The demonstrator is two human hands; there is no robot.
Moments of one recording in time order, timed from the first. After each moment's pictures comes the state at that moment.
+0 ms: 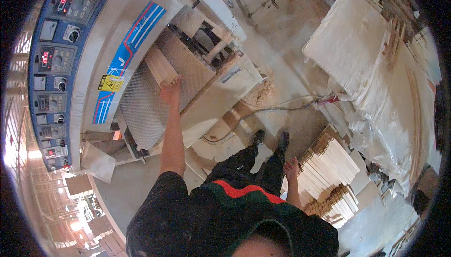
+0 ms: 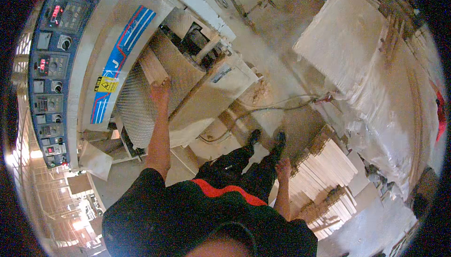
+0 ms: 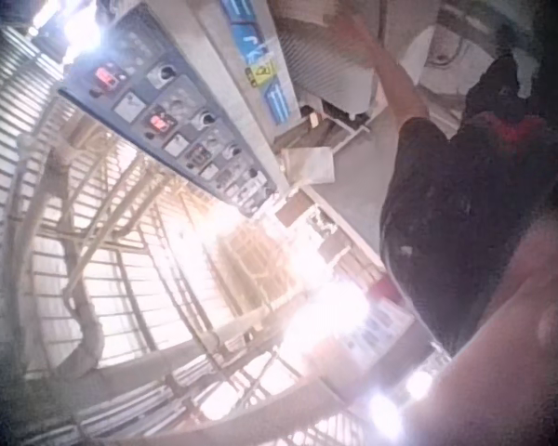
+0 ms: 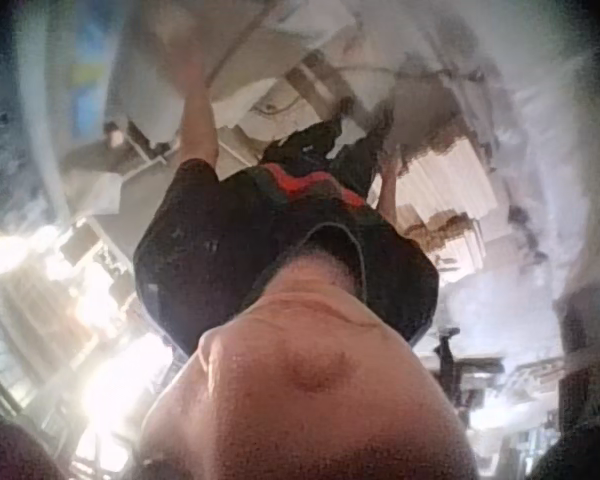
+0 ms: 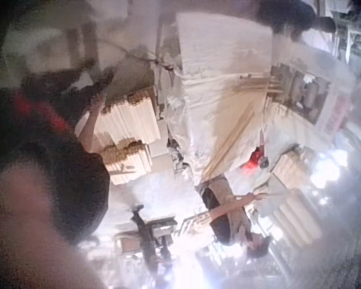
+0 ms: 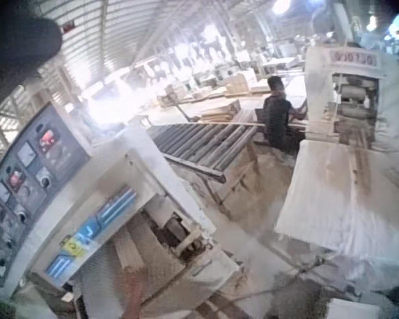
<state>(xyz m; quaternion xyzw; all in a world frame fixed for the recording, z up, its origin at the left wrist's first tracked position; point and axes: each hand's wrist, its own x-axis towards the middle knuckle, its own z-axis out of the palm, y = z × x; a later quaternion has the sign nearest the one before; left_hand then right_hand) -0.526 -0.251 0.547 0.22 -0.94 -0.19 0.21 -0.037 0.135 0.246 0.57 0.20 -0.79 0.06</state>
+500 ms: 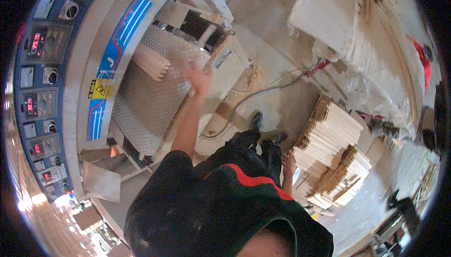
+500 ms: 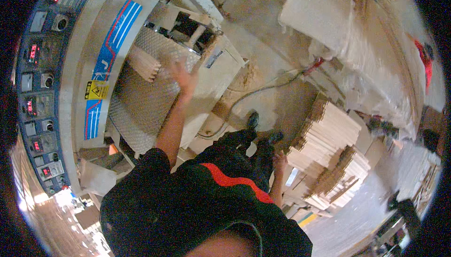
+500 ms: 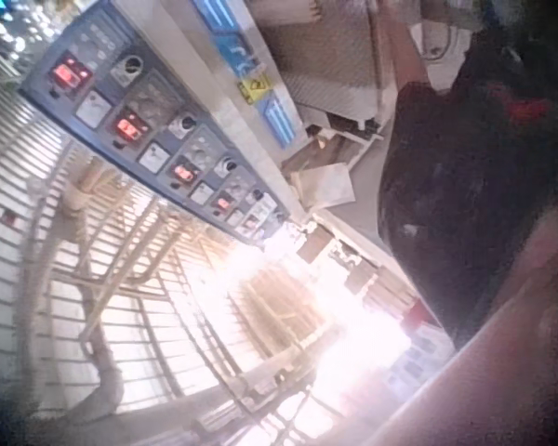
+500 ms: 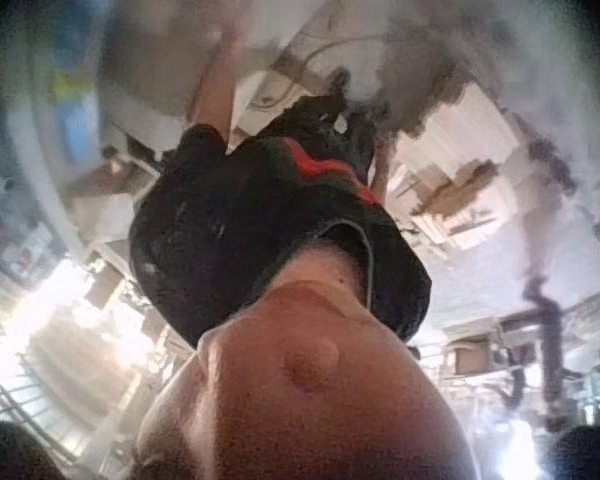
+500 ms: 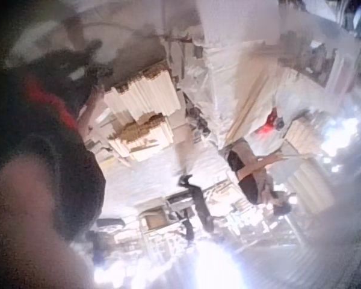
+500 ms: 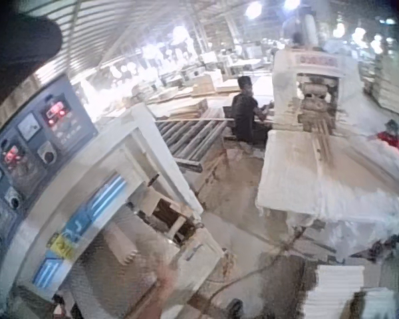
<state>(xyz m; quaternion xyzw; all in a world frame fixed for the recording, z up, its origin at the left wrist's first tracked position) -0.482 -0.178 0.514 -0.18 -0.92 -0.15 0.30 0.041 -0.018 0.293 0.61 0.28 -0.73 -0.07</state>
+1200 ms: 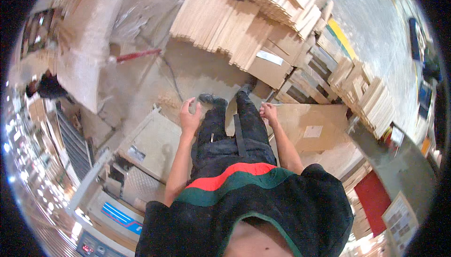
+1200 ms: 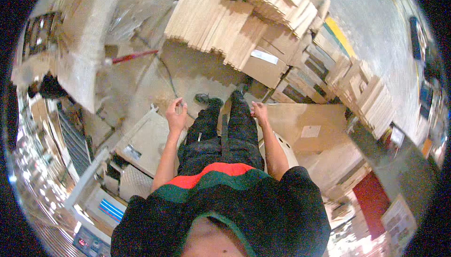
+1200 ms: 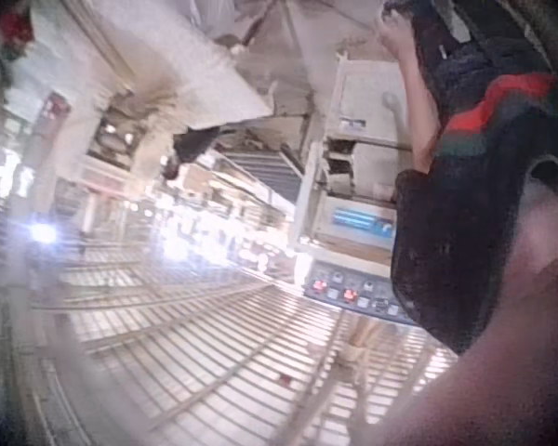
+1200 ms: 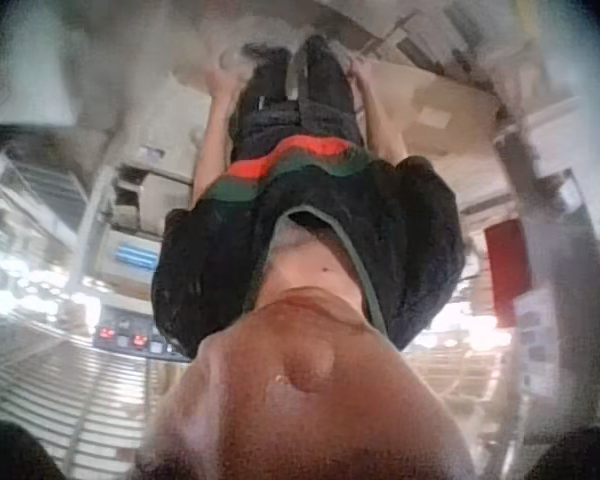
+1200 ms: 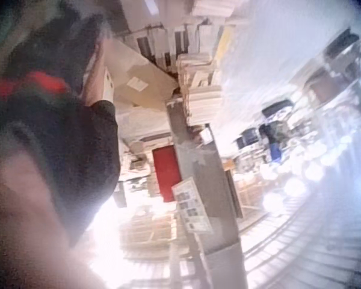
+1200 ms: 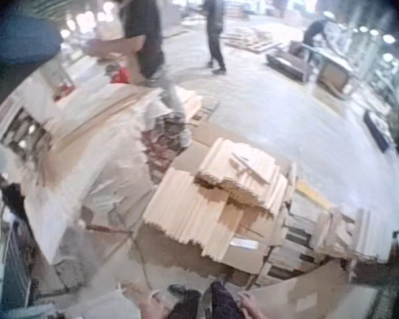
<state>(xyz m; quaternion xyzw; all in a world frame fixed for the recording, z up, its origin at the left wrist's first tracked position) -0.061 0.014 0.454 -0.68 -0.63 -0.16 -0.34 0.239 -0.185 0.276 0.73 -0.10 -0.60 -0.31</state>
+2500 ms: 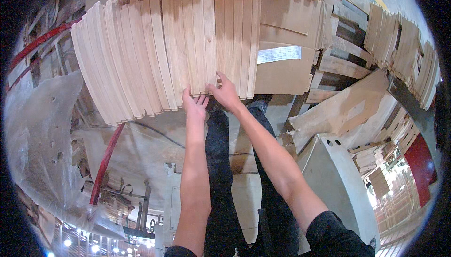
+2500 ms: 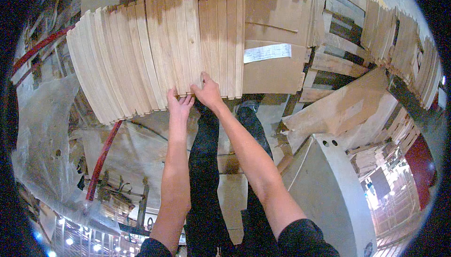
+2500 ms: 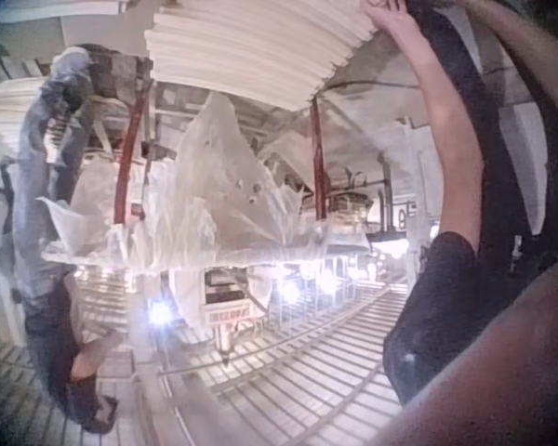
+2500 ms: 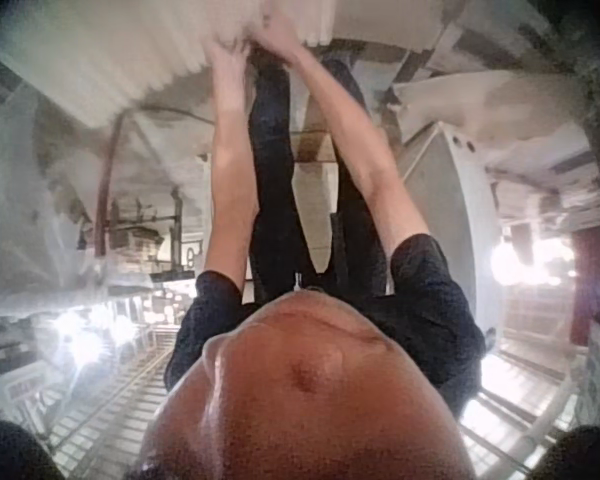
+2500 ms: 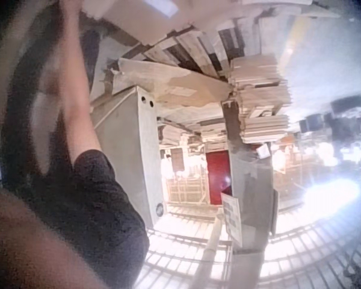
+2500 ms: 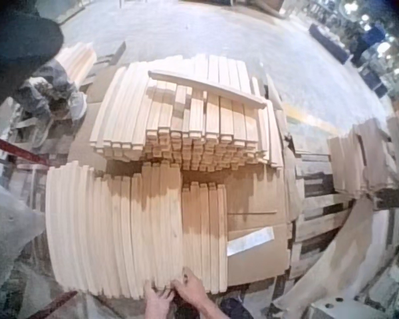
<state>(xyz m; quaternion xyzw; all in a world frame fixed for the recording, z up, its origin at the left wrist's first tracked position) 0.119 0.196 -0.078 -0.02 -0.76 -0.10 -0.64 0.226 0.120 -0.065 0.79 0.01 -0.51 -0.35</state>
